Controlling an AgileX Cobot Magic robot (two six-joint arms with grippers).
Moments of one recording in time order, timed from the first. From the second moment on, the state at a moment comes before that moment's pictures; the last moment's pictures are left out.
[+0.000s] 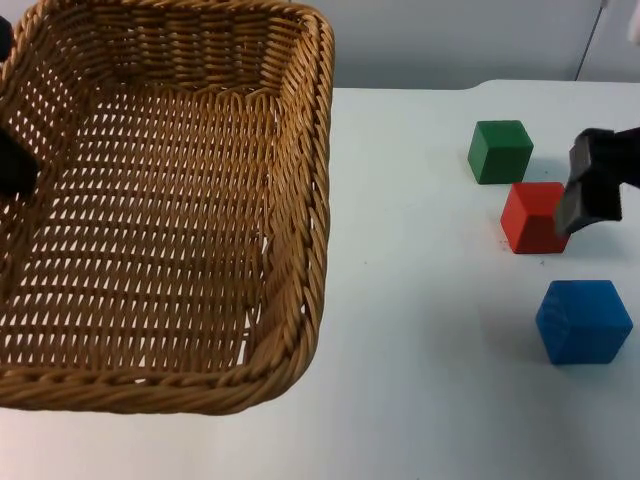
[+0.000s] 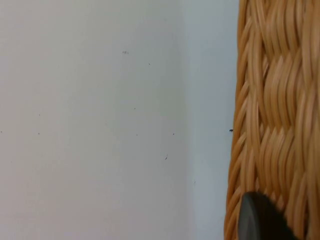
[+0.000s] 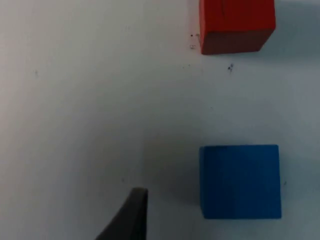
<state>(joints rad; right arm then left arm) 0.40 1.49 -0.79 -0.28 0.52 0.60 0.01 1.34 -0.78 -0.77 0.81 0.42</state>
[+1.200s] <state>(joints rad) 0.41 1.89 -0.80 -0.64 0.28 1.11 0.01 1.34 -0.77 -0.77 0.80 0.44</state>
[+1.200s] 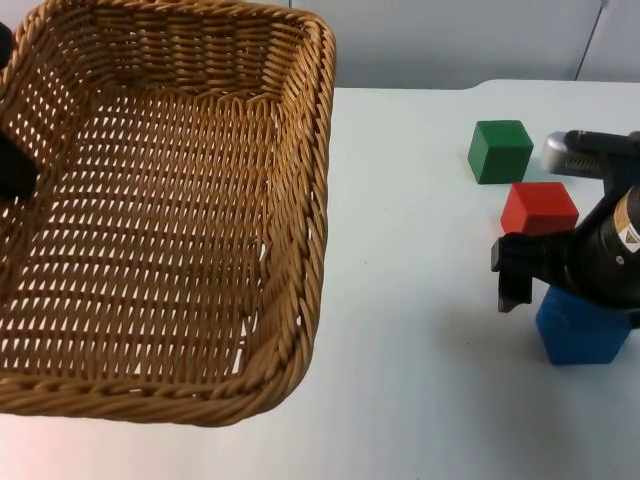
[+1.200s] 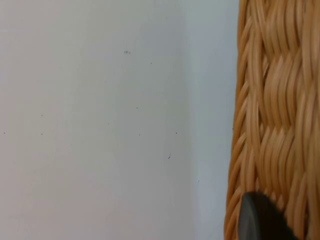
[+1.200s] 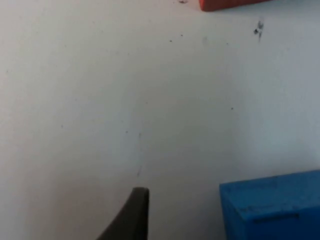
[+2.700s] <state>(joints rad) 0.70 1.42 -1.06 -0.68 0.62 0.90 0.01 1.34 -0.77 -0.77 0.81 0.44</state>
